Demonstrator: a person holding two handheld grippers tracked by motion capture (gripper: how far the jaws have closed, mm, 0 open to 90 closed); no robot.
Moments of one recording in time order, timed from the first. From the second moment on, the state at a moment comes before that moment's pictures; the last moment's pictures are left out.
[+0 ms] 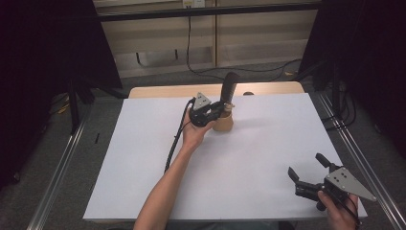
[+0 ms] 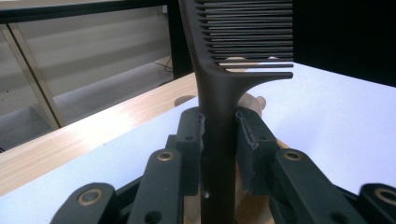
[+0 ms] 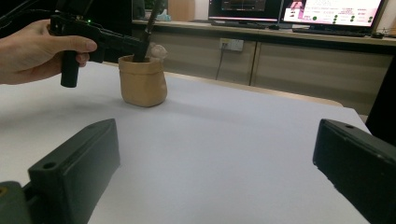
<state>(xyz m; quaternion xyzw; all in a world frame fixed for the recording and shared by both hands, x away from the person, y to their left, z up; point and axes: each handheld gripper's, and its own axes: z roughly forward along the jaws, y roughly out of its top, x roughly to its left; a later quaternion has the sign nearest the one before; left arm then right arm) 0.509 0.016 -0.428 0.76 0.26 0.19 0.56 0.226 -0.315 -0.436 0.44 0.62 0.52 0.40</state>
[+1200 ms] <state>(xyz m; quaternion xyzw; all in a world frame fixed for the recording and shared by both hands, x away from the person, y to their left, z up) 0.510 0.027 -0.423 0.75 0.29 0.18 0.57 0.226 -0.315 -0.436 0.44 0.62 0.52 0.40</state>
